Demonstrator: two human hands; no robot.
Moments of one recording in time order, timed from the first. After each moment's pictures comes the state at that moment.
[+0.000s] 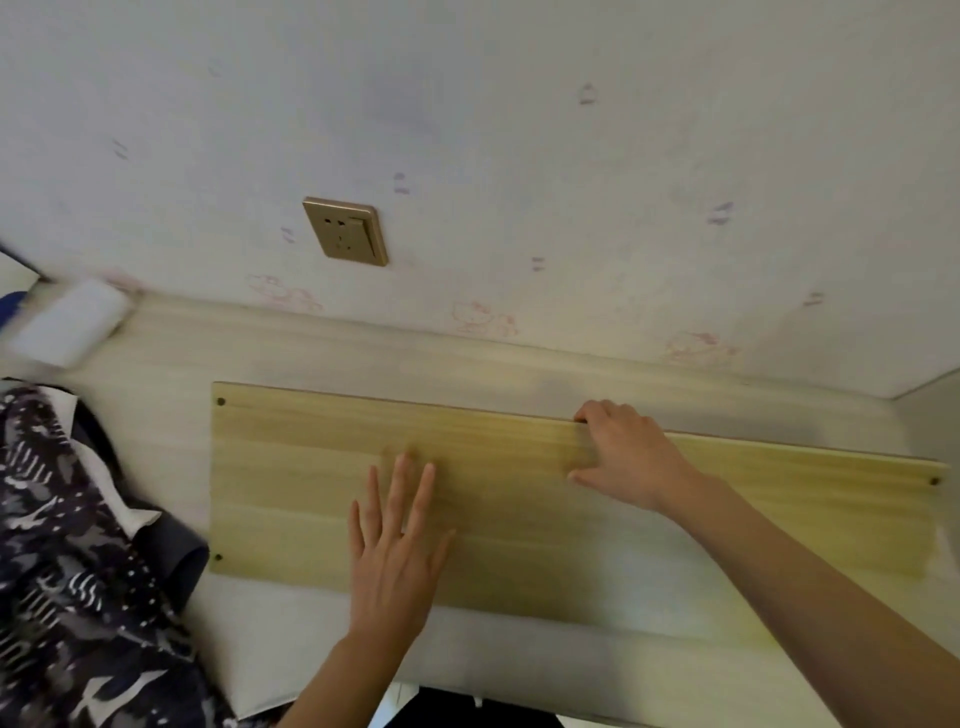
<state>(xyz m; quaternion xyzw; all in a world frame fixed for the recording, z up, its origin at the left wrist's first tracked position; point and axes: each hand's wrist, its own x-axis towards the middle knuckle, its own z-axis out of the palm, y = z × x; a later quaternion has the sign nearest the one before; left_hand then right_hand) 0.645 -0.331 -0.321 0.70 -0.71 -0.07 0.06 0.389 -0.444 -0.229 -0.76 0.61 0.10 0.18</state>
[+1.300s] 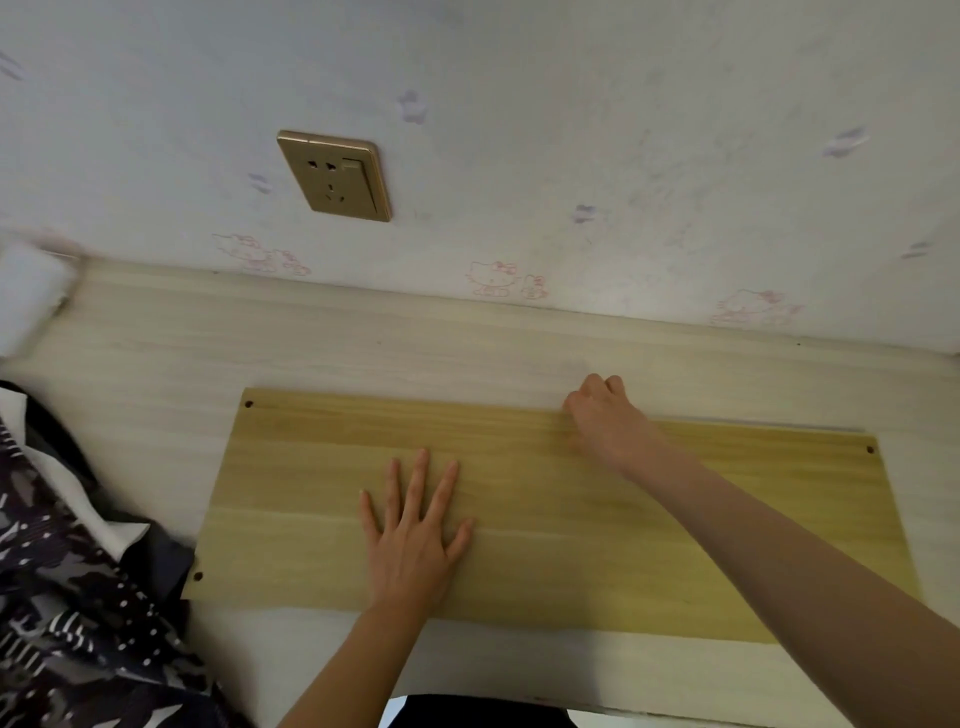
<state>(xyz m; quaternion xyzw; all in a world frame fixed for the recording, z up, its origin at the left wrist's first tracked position) 0.680 -0.362 -0.402 0.69 -0.71 -0.13 -0.01 0.439 -0.489 -0.316 -0.74 0.61 0.18 0.20</state>
